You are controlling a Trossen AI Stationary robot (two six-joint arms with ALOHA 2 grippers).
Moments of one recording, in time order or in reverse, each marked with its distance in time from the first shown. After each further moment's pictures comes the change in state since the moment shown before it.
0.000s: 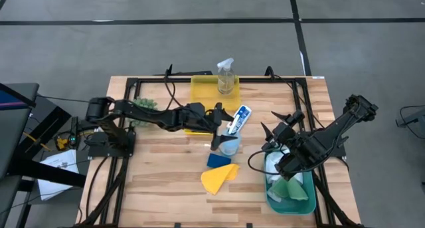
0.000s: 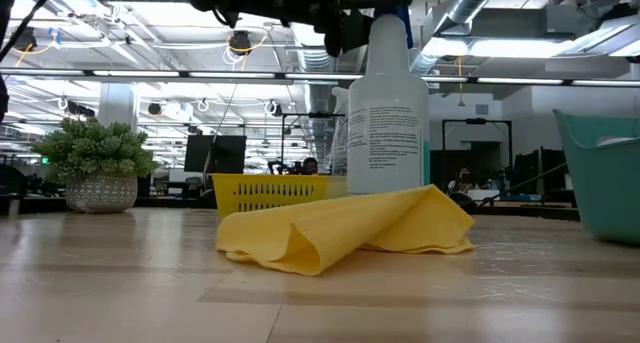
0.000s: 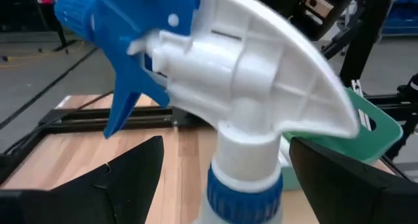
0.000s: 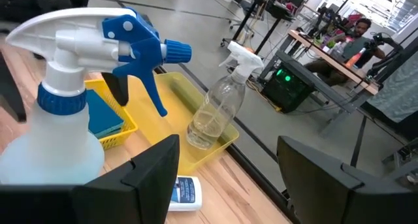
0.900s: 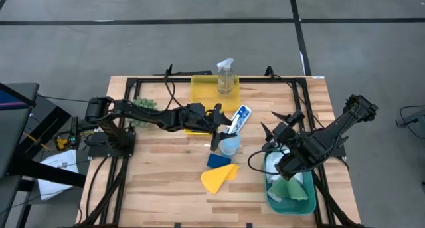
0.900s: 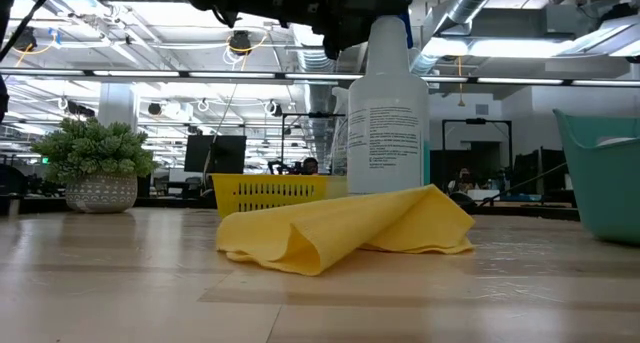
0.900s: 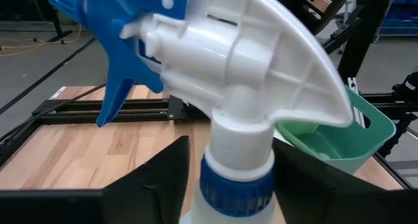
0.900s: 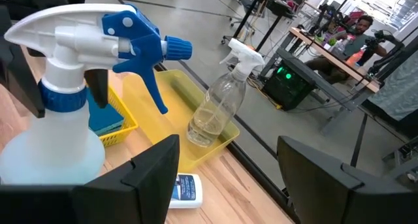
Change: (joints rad) left arm 0.003 -0.003 -0.001 -0.024 0.001 -0.026; right arm -0.001 0.000 0.000 0.000 -0.010 0.000
